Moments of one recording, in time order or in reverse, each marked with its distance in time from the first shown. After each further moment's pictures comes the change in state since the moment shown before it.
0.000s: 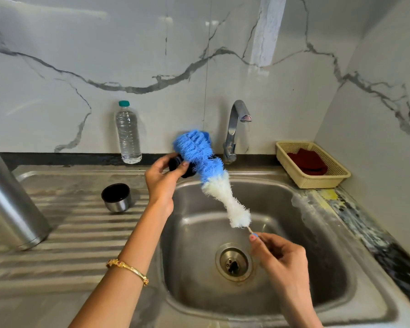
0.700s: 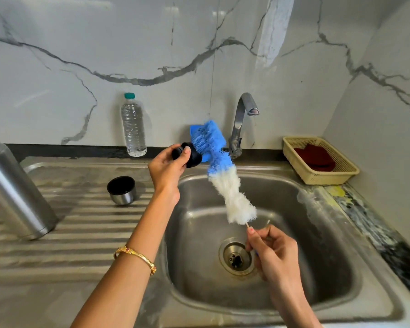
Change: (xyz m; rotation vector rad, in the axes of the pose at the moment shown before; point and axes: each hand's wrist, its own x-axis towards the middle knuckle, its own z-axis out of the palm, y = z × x) left_hand 0.003 0.002 0.004 -0.097 0.048 -0.039; right_hand 0.003 0.000 0.017 0.294 -0.097 0.020
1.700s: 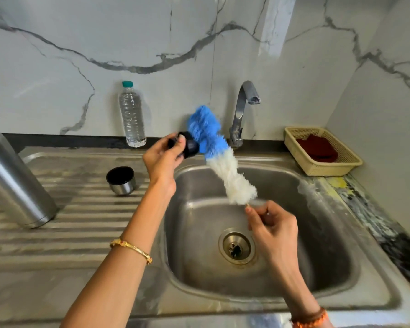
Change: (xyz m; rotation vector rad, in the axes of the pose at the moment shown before) left_hand -0.006 0.010 0.000 -0.046 0.019 -0.050; right_hand 0.016 -0.007 0.005 -0.324 0.060 -0.267
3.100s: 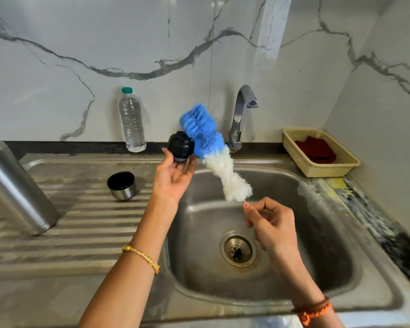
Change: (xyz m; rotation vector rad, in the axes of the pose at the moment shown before) left_hand 0.009 -0.018 -0.007 -0.555 -0.131 -0.403; right_hand 0.012 -0.007 0.000 0.166 -0.080 0.125
